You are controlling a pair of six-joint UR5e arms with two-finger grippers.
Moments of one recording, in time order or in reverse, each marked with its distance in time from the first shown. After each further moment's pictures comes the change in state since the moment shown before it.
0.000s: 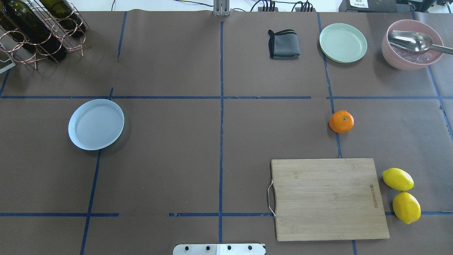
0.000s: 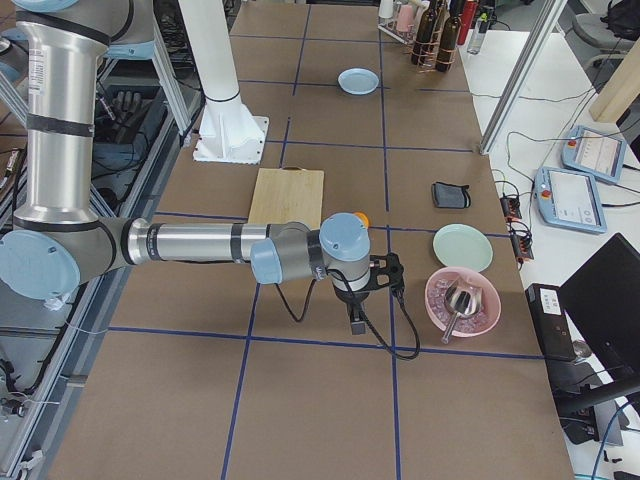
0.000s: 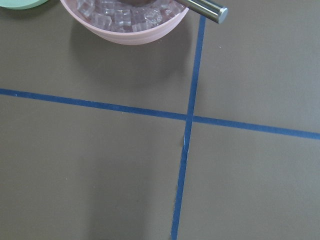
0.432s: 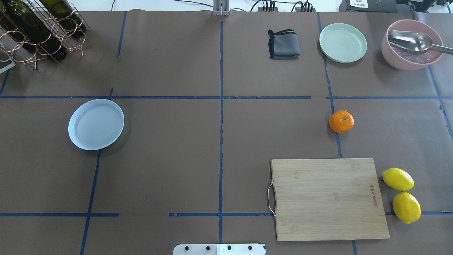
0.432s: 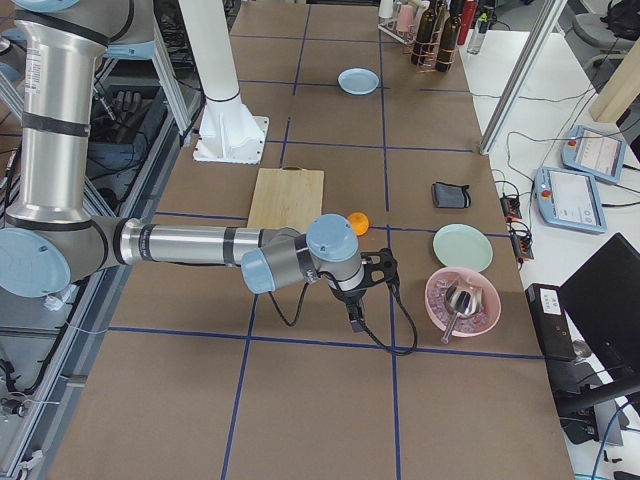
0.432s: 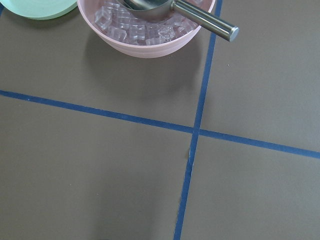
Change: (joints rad) left arm 0.138 0.027 0.029 -0.284 0.004 -0.165; right arm -0.004 -0.028 -0.001 0.116 0.003 0.018
